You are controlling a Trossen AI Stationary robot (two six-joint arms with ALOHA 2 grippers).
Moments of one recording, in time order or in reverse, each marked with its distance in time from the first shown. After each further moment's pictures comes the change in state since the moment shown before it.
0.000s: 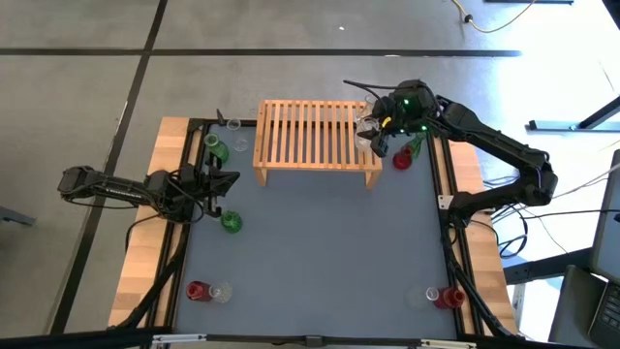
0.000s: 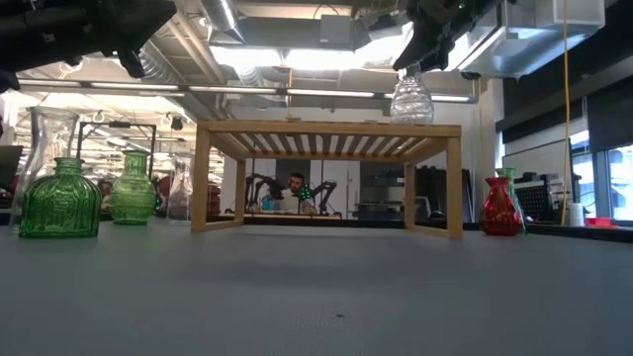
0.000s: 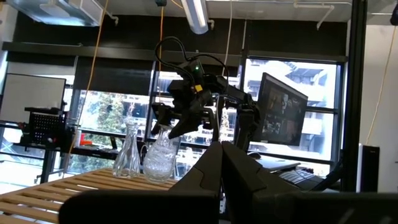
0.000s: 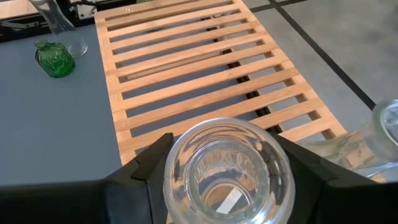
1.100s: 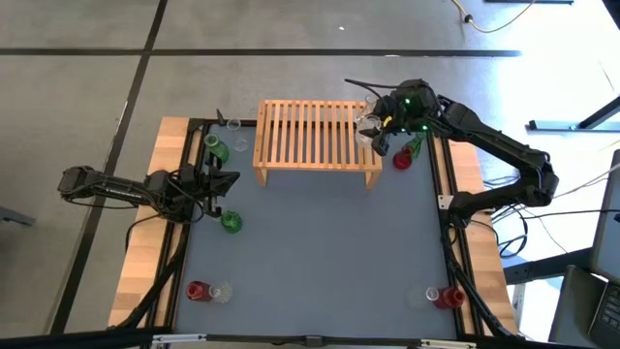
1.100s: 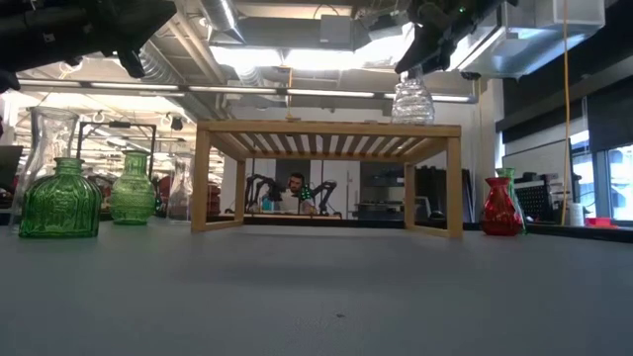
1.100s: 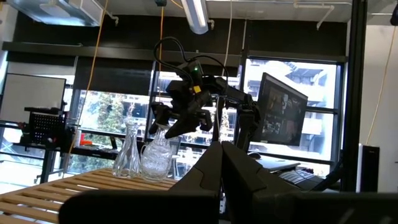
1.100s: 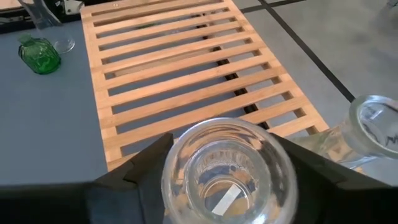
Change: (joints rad) left arm 0.000 0.000 0.000 0.000 0.000 -0.002; right arm -0.013 -0.008 -0.010 0.009 0.022 -0.026
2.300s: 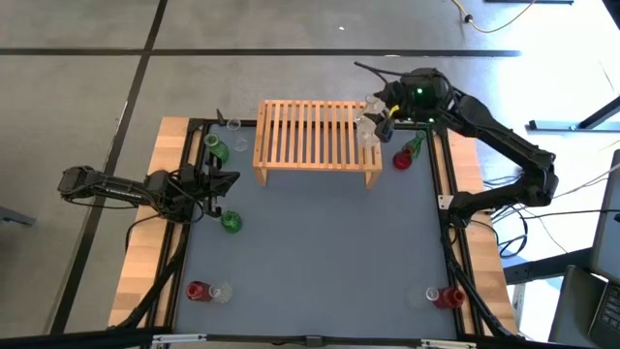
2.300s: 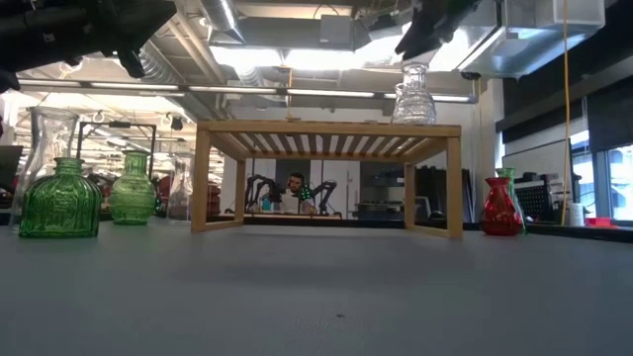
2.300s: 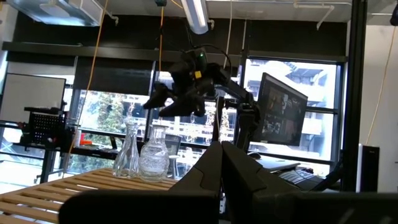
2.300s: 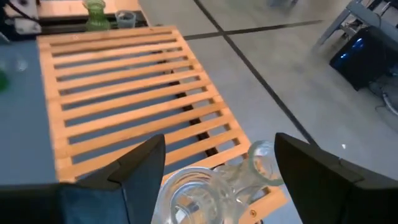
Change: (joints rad) left arm 0.000 0.000 0.000 0.000 0.000 0.000; right arm 0.001 0.000 0.147 -0.030 0.154 -0.072
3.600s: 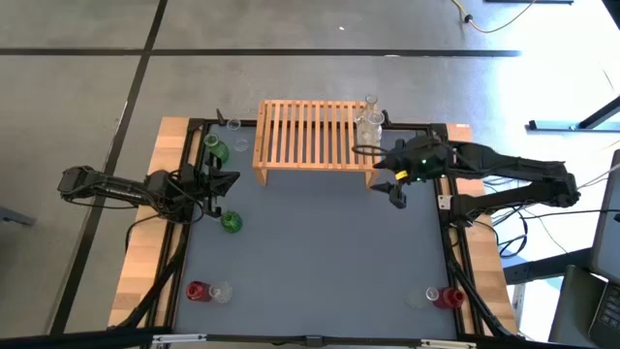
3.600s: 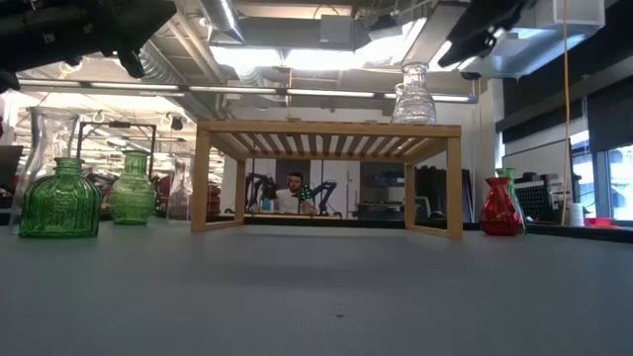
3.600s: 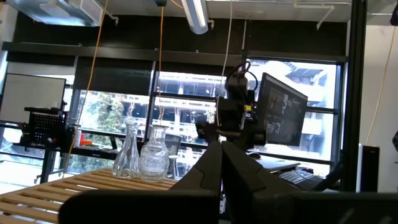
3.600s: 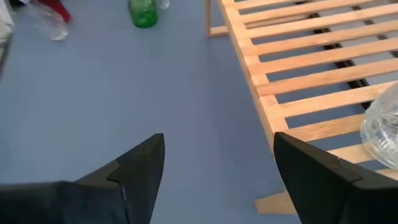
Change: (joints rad) left arm 0.000 0.000 0.000 0.000 0.000 0.001; right arm 0.439 -0.264 -0.407 -0.017 -0.012 0.314
